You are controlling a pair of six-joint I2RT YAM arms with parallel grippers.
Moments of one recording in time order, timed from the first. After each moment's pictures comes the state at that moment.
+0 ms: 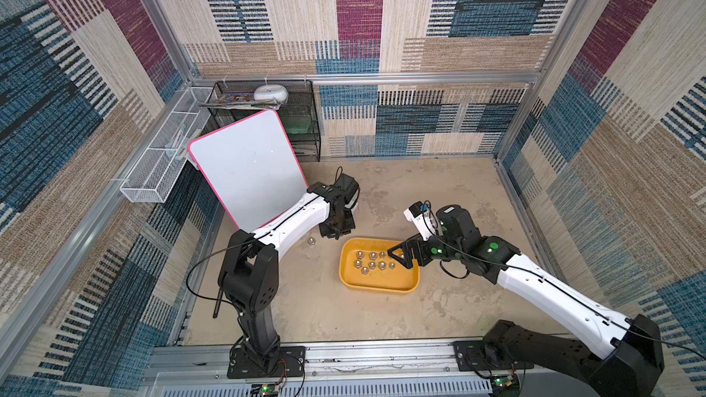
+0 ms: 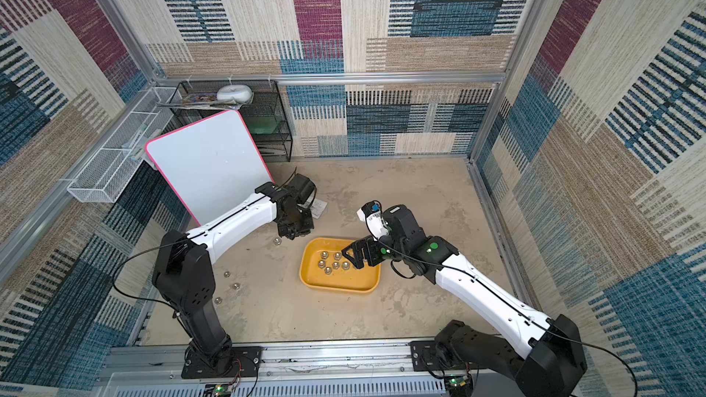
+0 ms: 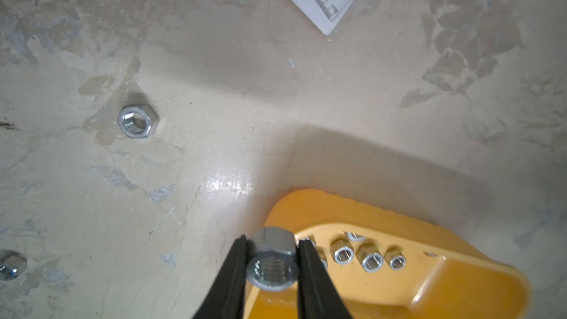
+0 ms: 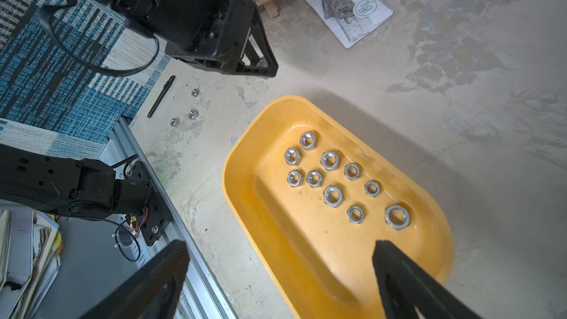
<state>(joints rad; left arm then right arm) -0.56 1.80 1.51 -1.04 -0.02 -0.78 0.67 1.07 0.86 -0.47 -0.35 0.30</state>
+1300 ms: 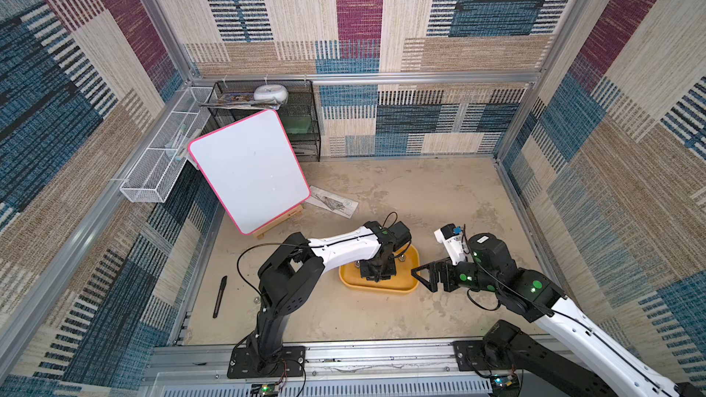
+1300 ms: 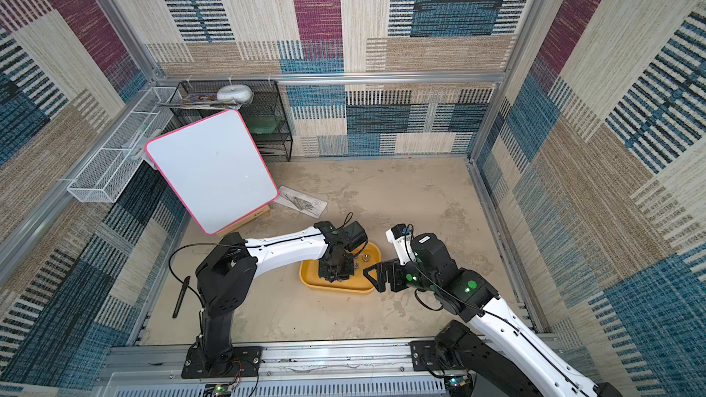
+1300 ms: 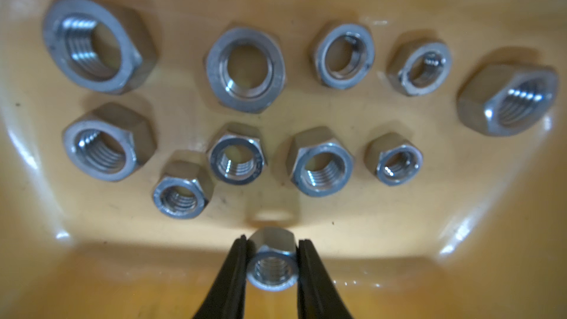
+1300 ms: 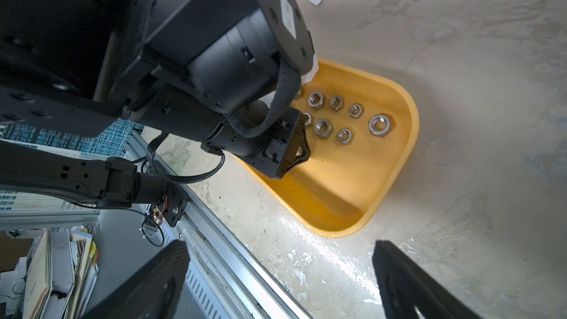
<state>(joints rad) -0.93 2.00 1.44 -0.95 0.04 -0.97 0.67 0.69 0.70 -0.68 -0.30 0.49</state>
